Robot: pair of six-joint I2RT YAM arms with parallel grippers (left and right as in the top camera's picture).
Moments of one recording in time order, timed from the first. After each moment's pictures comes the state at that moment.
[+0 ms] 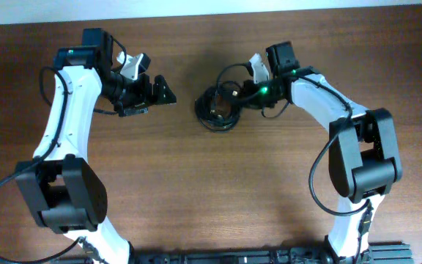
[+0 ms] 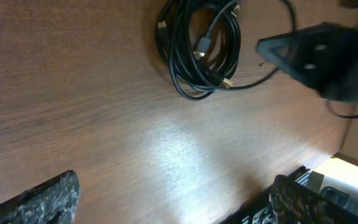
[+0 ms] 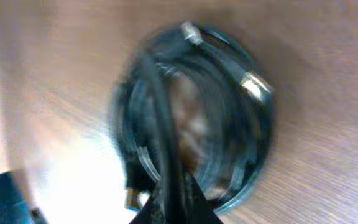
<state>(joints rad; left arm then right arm) 0.01 1.90 1.69 -1.26 0.59 -0.01 0.24 2.07 1.44 -0.51 -0.68 0.29</state>
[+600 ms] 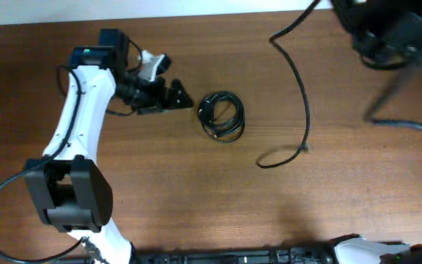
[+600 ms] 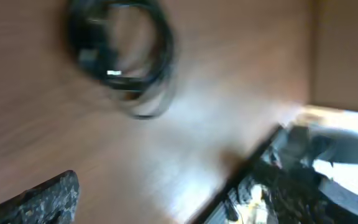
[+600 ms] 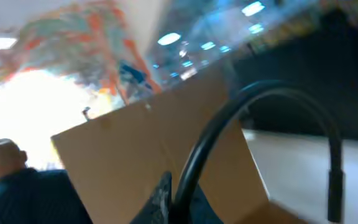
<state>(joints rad) -0.08 1.90 1.69 -1.28 0.77 0.16 0.24 1.45 2.19 -0.27 -0.84 0.82</state>
